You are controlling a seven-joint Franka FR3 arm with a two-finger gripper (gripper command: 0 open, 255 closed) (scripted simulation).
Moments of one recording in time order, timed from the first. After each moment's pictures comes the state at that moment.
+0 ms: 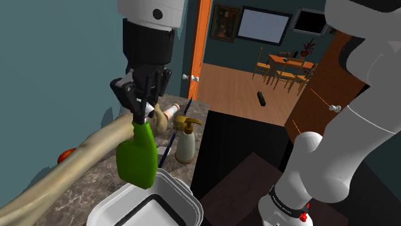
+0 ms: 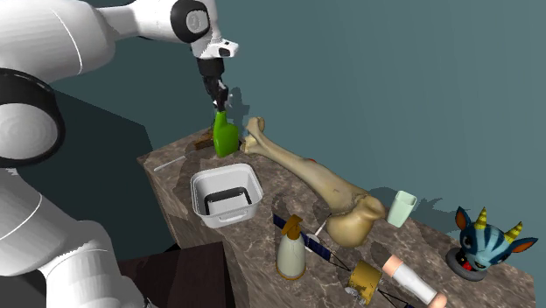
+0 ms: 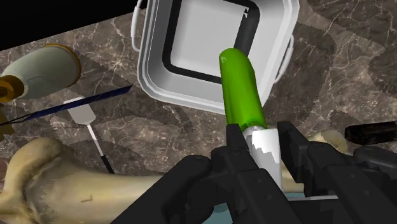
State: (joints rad) arm 0.45 -0.17 0.43 -1.70 0.09 1.63 0.45
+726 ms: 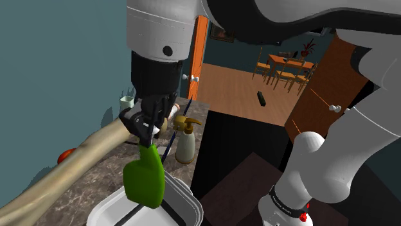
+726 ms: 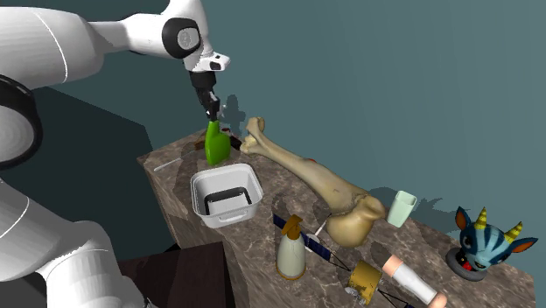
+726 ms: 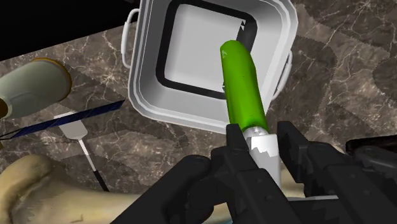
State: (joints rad) arm 0.47 -0.24 0.45 -1.86 0.12 1.72 0.47
